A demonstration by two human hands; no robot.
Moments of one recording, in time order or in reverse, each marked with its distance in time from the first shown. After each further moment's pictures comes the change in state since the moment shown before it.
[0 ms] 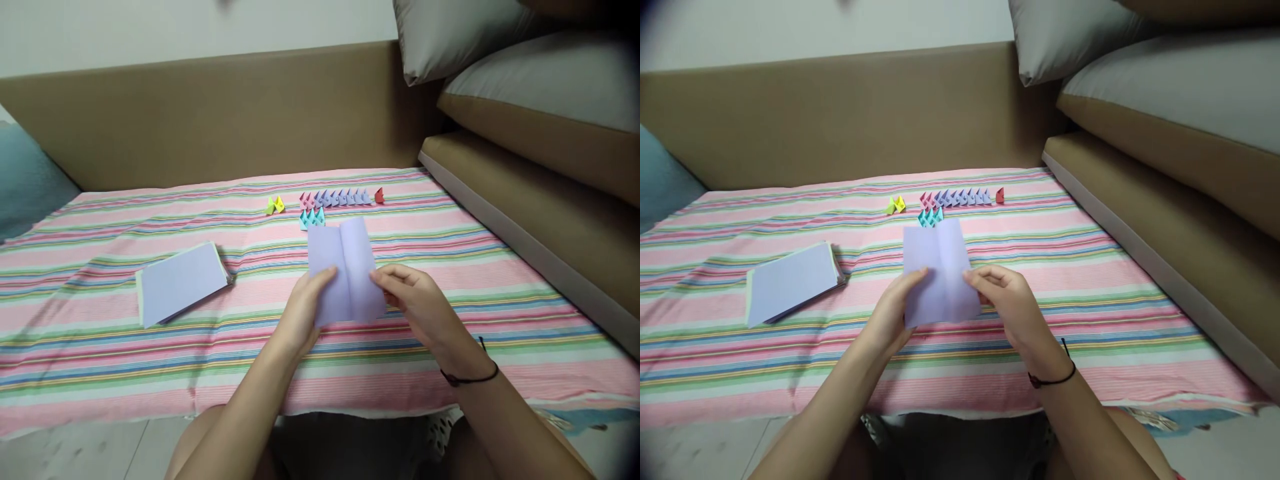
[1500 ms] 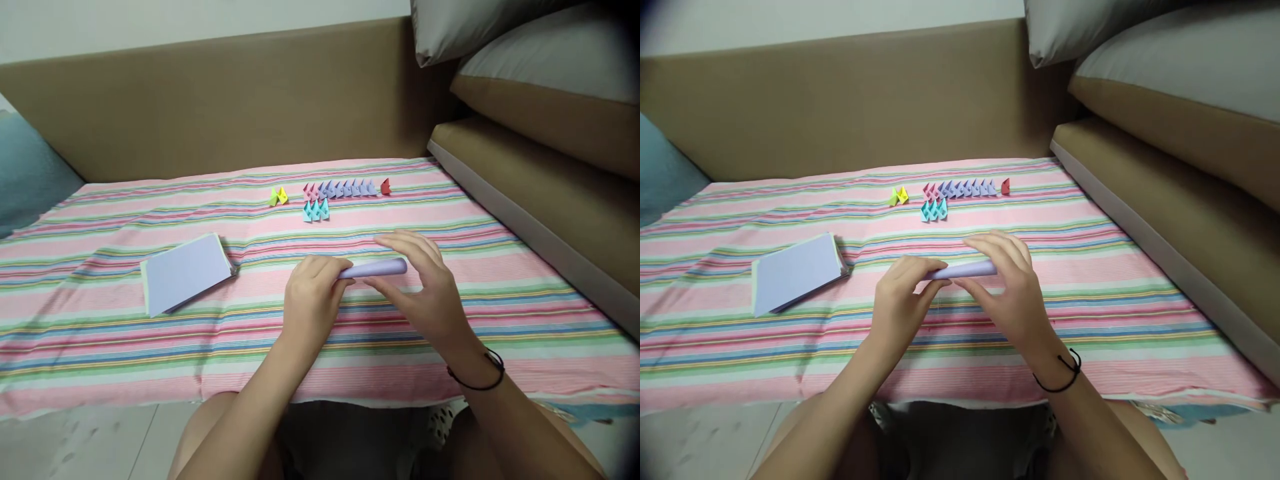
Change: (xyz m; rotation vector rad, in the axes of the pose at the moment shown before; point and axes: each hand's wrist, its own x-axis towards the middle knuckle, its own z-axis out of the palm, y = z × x) left_hand -0.001 -0.004 -0.014 1.348 0.087 0.912; right_hand -0.006 -0.009 0.002 -0.845 0.142 -0.879
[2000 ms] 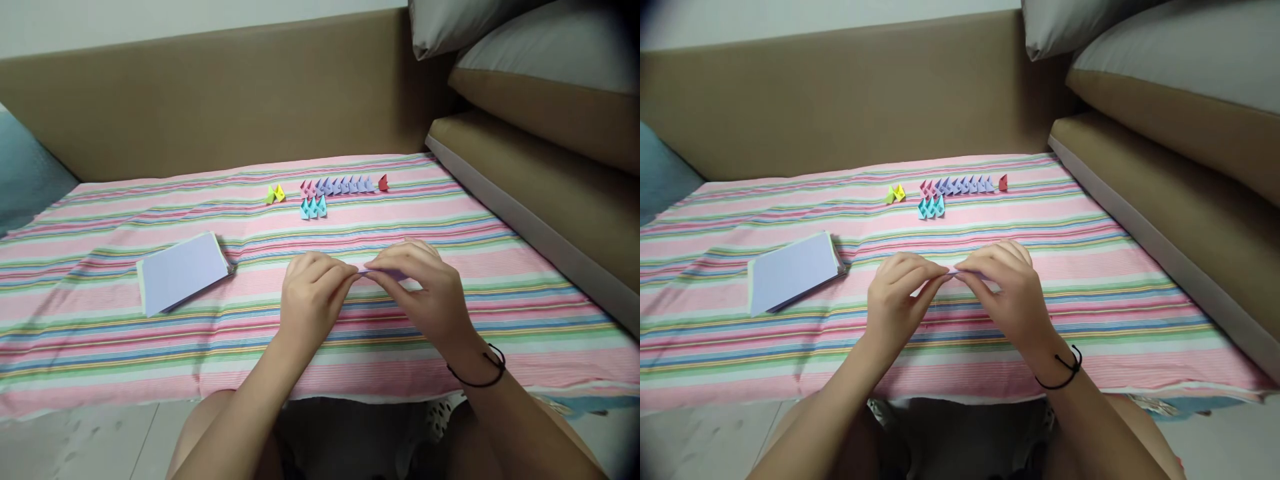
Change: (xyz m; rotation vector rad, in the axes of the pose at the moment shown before) left_hand 0.001 0.004 -0.001 0.049 0.101 0.200; right_hand -0.001 -0.001 -0.004 -0.022 -0.024 -0.078
